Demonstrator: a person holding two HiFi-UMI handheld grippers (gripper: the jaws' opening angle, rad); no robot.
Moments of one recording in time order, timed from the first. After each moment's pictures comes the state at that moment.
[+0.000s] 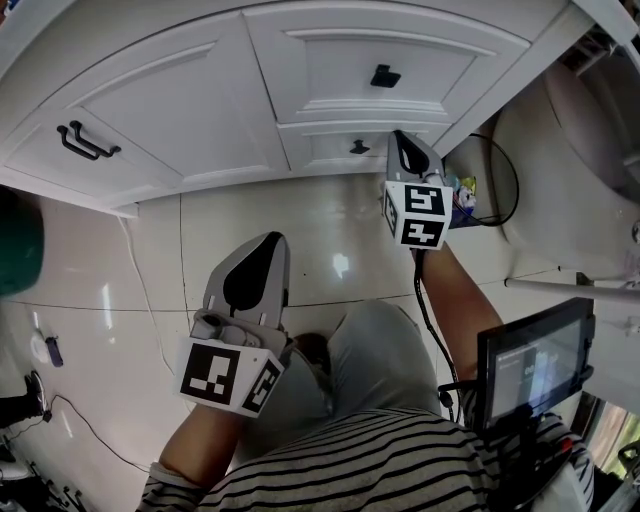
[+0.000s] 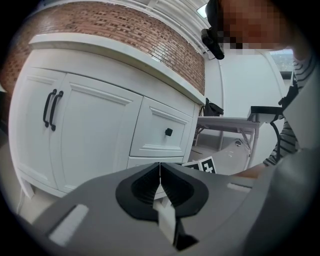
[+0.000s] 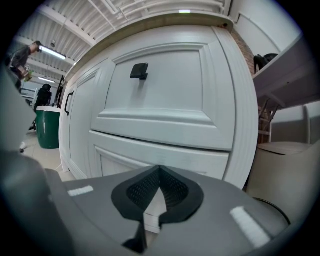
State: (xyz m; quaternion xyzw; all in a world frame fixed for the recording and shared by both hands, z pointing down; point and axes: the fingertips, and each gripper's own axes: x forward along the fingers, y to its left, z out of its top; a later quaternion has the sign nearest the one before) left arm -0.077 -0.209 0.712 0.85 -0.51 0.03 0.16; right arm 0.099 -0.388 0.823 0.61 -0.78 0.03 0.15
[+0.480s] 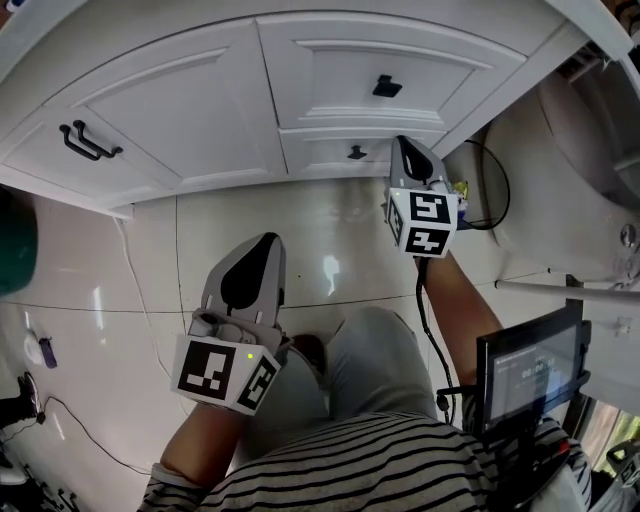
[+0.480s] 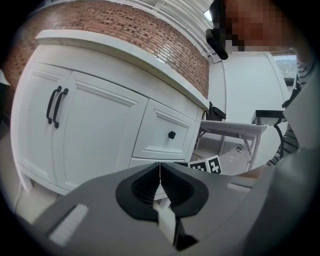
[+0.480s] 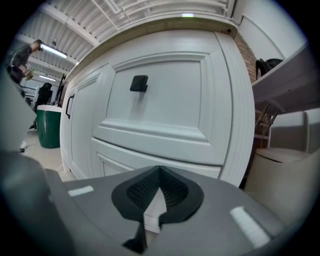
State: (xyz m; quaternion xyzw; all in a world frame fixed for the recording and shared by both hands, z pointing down) left arm -0.088 -0.210 0.708 0.84 -0.51 0.01 0.19; right arm 0.102 -0.378 0.802 0.61 -0.78 0.03 0.16
